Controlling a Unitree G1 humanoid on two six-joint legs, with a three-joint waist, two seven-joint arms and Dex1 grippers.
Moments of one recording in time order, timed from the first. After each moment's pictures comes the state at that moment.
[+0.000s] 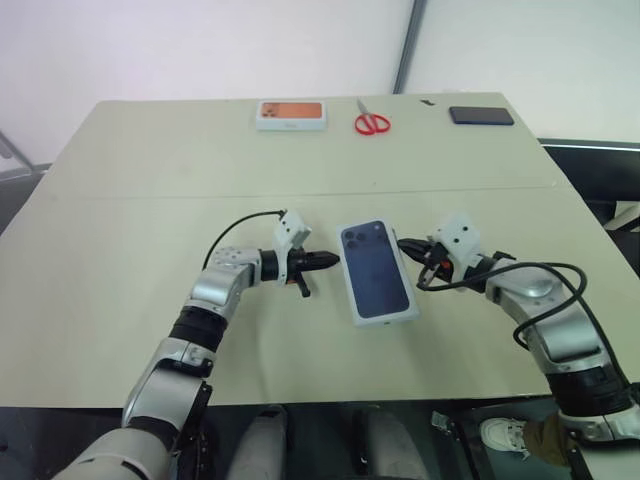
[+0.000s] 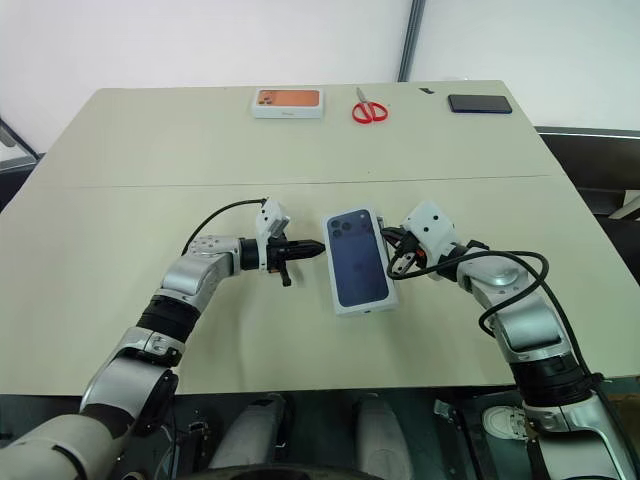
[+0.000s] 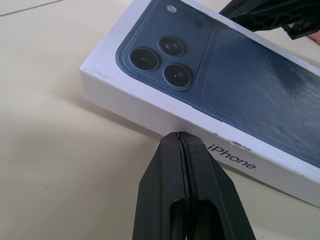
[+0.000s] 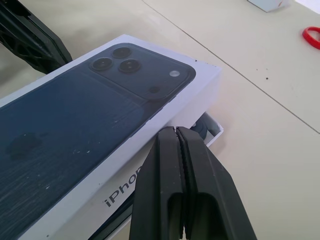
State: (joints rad) left arm -0.69 0.25 -0.16 0.50 -0.25 0.32 -1.02; right arm -0.32 -0.67 0.07 -0.15 0.24 0.39 0.67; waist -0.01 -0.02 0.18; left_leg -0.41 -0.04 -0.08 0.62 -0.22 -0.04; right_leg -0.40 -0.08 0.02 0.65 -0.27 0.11
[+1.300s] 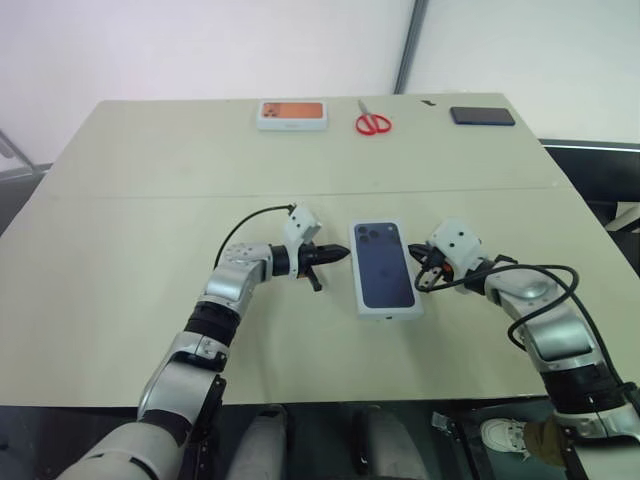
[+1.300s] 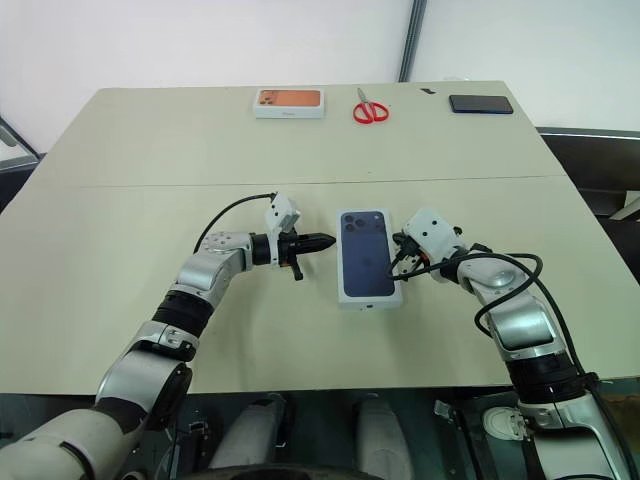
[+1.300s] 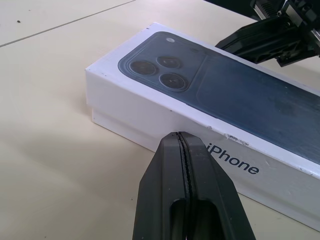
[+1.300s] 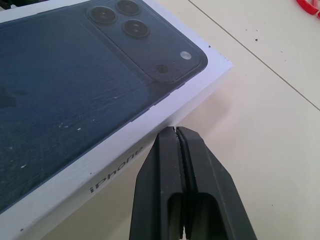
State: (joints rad) left arm -0.72 0.18 -0.14 0.56 -0.20 0.26 -1.00; right arm -0.32 -0.66 0.07 -0.09 0.09 0.41 0.67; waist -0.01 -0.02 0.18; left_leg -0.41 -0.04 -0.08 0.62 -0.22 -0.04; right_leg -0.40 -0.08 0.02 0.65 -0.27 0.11
